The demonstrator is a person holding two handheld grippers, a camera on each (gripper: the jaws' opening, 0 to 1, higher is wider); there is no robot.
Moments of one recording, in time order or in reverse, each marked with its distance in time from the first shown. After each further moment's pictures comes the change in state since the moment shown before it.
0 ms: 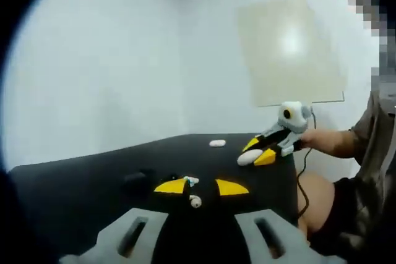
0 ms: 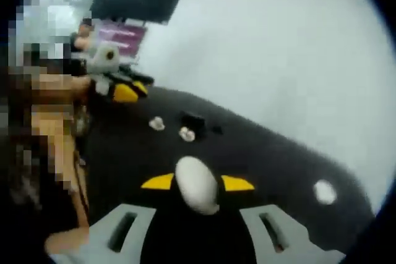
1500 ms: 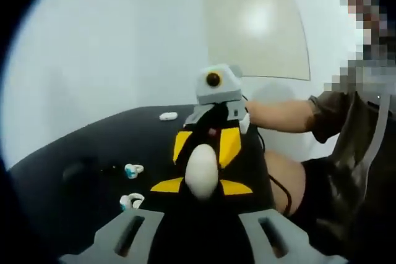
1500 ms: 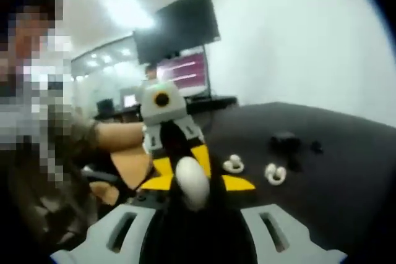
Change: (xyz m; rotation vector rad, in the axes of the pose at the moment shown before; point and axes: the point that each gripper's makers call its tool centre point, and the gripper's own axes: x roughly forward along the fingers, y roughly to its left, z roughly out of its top) left arm 0.036 -0.058 -0.034 0.017 0.227 -0.328; right arm 0.050 0.071 0.034 0.057 -0.117 0.589
